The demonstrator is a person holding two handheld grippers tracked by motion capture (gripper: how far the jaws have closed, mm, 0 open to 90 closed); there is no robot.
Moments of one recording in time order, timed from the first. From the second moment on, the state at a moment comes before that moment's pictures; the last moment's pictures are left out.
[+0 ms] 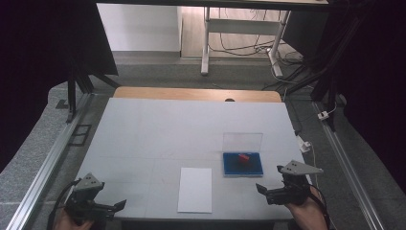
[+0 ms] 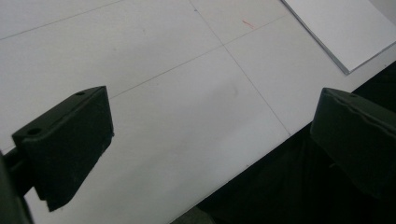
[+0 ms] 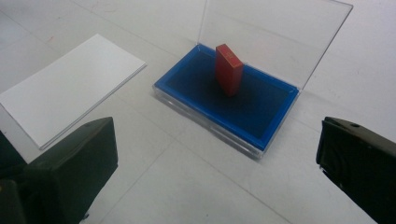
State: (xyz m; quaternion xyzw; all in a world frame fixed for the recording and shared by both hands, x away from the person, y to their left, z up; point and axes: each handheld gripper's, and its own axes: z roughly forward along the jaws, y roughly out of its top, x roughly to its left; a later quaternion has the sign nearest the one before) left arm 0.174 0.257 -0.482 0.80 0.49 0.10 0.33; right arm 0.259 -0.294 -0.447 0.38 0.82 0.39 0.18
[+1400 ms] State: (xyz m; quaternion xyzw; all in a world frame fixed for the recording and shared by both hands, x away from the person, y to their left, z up) left arm 0.175 0.257 -0.483 0.80 0.49 0.09 0.34; right arm 0.346 -0.252 -0.470 0.35 0.86 0.35 0.13
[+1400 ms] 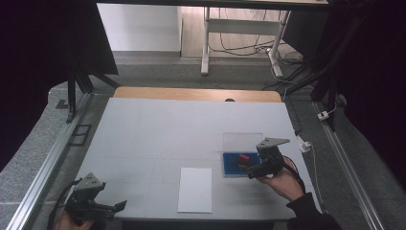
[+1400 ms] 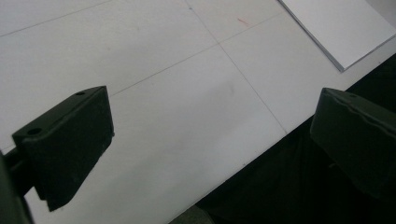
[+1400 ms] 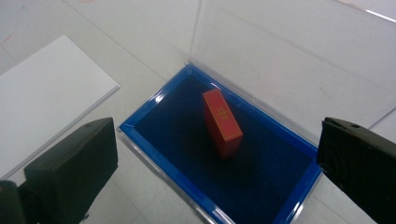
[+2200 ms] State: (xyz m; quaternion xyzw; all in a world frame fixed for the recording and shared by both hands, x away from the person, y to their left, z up) left arm 0.176 0.257 -0.484 0.80 0.49 0.09 0.33; right arm 0.370 -0.241 -0.478 0.28 0.90 0.31 0.10
